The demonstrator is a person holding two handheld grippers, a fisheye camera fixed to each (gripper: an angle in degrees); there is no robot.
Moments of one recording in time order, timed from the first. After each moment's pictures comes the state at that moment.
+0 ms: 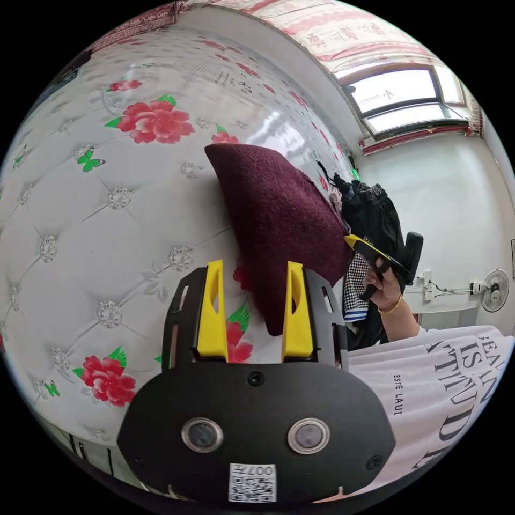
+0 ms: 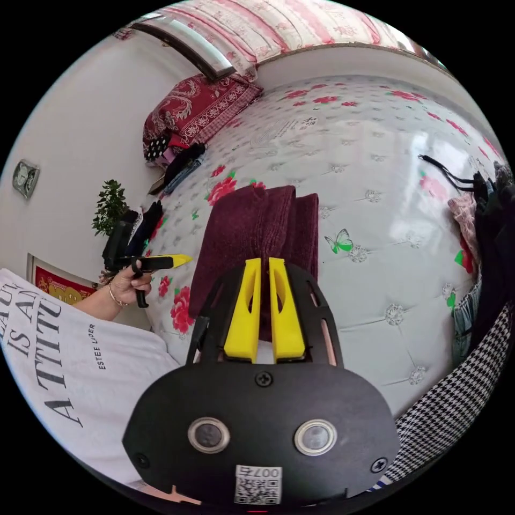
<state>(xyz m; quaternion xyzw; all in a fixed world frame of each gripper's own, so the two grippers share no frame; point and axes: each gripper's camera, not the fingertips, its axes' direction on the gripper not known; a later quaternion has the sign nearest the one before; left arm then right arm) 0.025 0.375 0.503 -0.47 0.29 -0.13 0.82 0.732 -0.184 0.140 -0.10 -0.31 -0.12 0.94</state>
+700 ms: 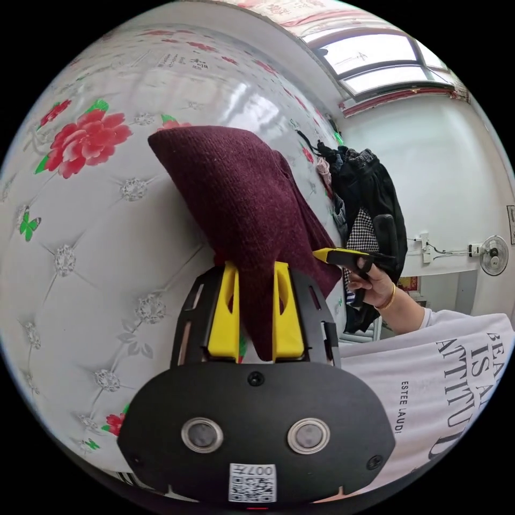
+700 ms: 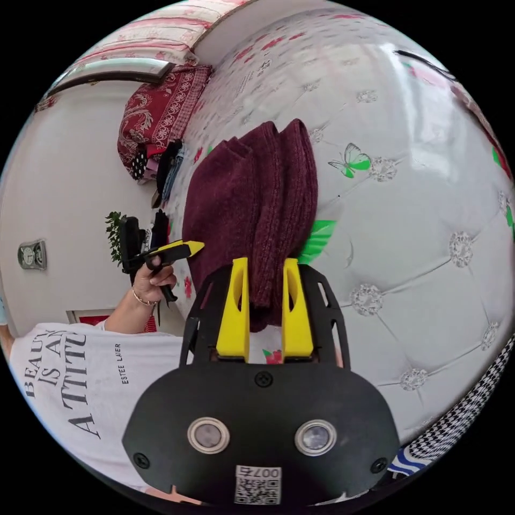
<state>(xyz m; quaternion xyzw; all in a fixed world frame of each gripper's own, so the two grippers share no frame) 0.079 0.367 0.542 -0.50 0.34 -0.06 0.80 0.748 -0.178 0.241 -0.23 -0.41 0.00 0.88</state>
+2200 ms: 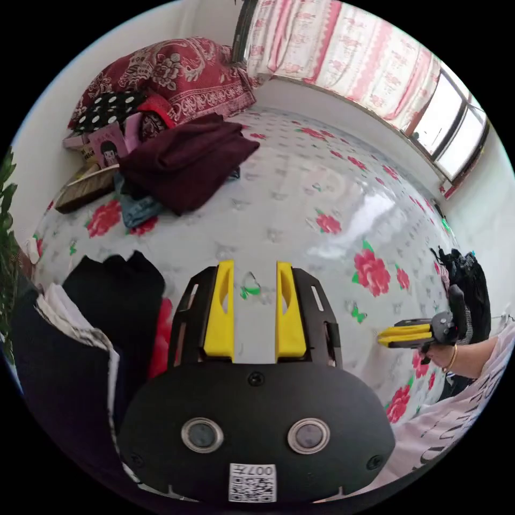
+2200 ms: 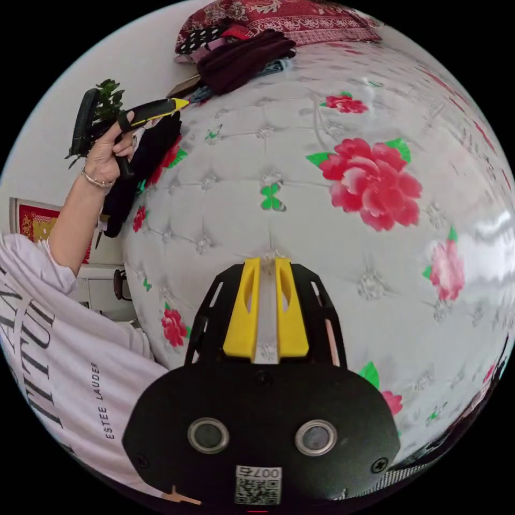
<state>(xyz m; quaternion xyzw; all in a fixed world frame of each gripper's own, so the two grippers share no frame) -0.173 0.329 0.555 -0.37 0.03 -0.05 0.93 0.299 -0.189 0.309 -0.26 -0.25 -0.33 0.87</state>
